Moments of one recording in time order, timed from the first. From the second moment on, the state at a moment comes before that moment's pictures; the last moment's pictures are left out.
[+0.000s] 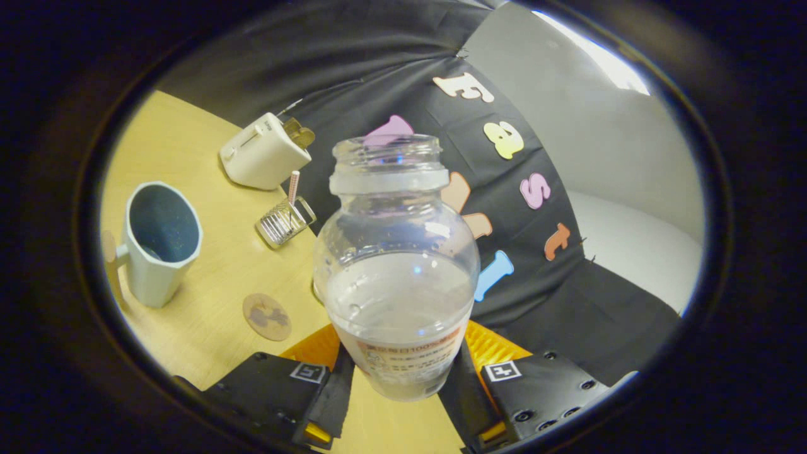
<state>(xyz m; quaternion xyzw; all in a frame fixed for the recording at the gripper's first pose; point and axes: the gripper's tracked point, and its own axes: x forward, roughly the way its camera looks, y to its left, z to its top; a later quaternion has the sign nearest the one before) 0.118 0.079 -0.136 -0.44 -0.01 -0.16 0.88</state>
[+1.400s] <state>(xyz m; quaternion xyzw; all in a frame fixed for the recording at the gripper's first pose) 0.141 0.106 -0.158 -0.67 -0.04 -0.18 0.72</state>
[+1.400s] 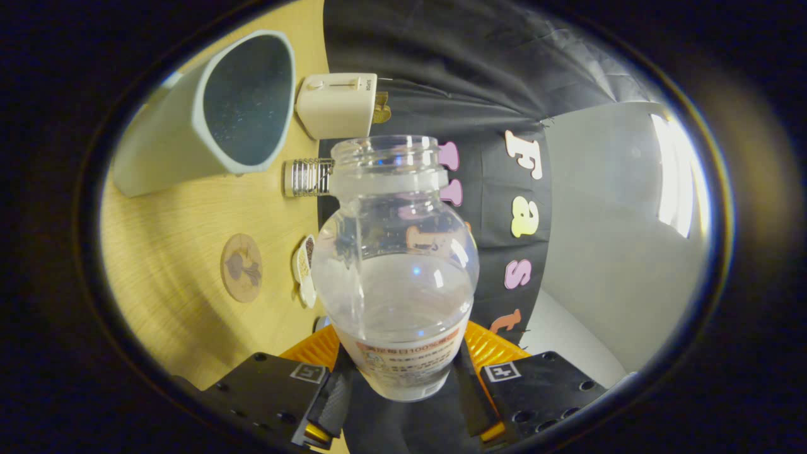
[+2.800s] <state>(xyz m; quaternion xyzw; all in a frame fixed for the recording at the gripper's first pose) 0.138 0.122 -0.130 -0.72 -0.09 -0.20 0.66</state>
